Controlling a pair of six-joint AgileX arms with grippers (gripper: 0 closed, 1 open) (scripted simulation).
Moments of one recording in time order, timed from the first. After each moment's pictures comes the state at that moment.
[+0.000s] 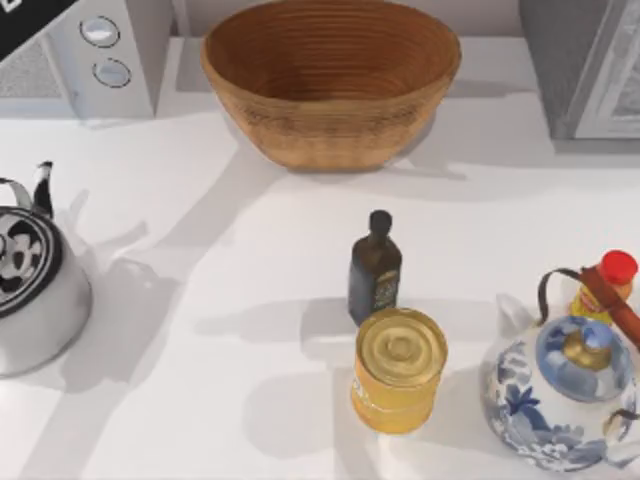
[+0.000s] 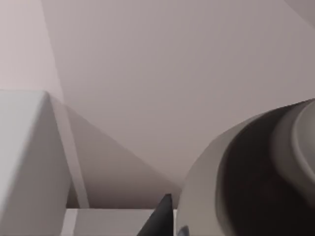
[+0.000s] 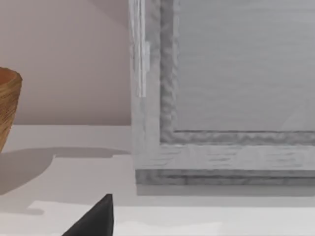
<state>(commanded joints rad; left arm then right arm) -0.62 2.03 2.06 -0.45 -0.54 -0.19 0.00 0.00 0.00 0.00 0.00 0.00</state>
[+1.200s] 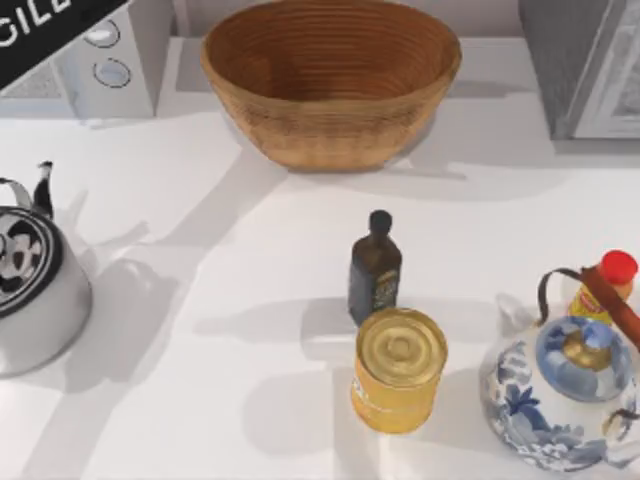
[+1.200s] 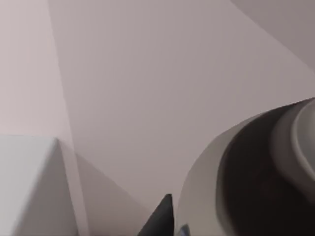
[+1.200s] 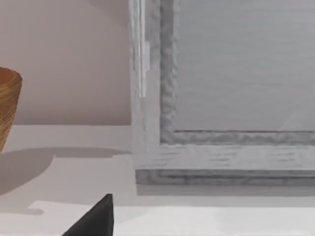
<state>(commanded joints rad) -0.63 2.21 2.08 -0.22 -0.58 -0.19 0.00 0.00 0.00 0.00 0.00 0.00</state>
